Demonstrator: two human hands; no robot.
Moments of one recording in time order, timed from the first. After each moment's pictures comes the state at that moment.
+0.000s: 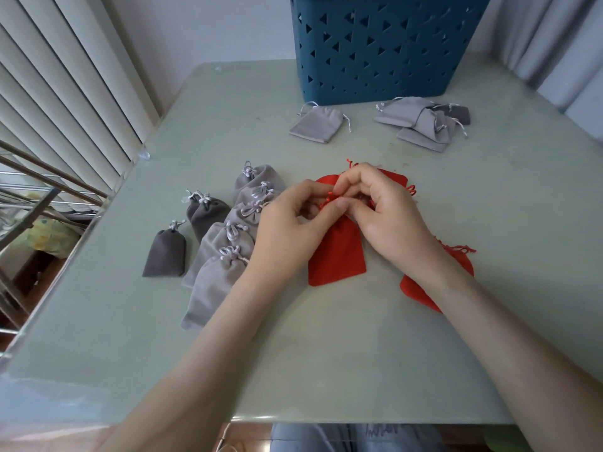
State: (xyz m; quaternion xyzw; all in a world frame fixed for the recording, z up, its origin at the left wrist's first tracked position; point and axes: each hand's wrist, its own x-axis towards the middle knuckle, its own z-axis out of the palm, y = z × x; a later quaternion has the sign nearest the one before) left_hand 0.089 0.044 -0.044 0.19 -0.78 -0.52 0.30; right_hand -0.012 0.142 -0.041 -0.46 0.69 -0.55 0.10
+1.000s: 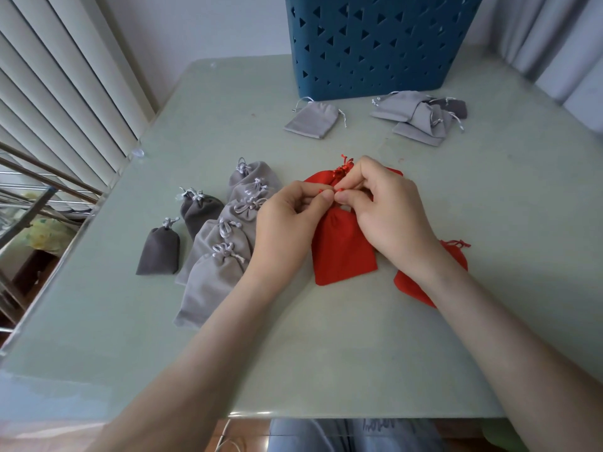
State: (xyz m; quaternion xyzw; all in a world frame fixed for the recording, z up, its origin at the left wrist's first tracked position) left_hand 0.081 0.050 -0.048 0.23 -0.70 -0.61 0.29; right_hand -0.011 0.143 -0.036 -0.40 0.77 -0.50 -0.01
